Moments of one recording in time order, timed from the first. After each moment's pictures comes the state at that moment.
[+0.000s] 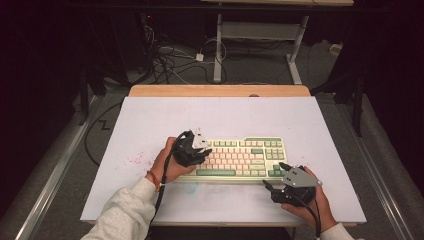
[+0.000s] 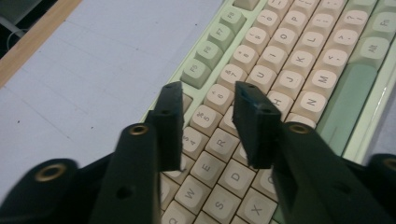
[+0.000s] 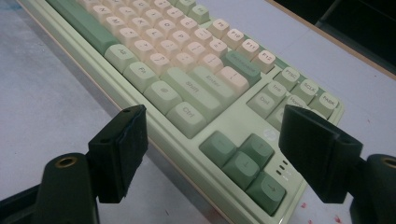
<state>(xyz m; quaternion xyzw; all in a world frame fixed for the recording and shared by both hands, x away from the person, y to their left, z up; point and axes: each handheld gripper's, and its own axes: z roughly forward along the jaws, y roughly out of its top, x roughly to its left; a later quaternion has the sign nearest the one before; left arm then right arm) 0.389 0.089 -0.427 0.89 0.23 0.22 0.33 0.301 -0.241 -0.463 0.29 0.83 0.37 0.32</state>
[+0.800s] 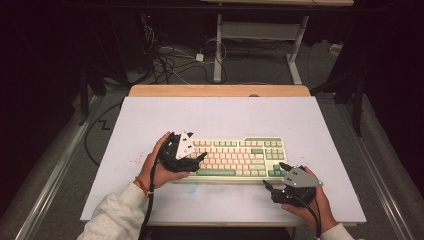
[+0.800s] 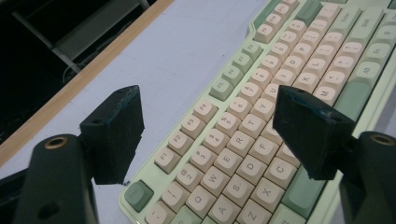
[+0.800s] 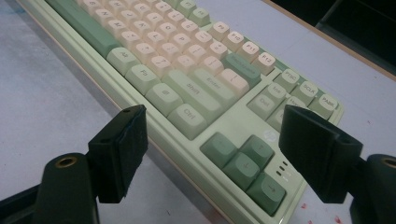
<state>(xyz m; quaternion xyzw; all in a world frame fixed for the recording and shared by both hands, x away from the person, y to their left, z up) 0.359 0.117 -0.419 0.85 0.23 0.29 0.38 0.300 -0.242 -0.461 0.29 0.82 0.37 0.31</state>
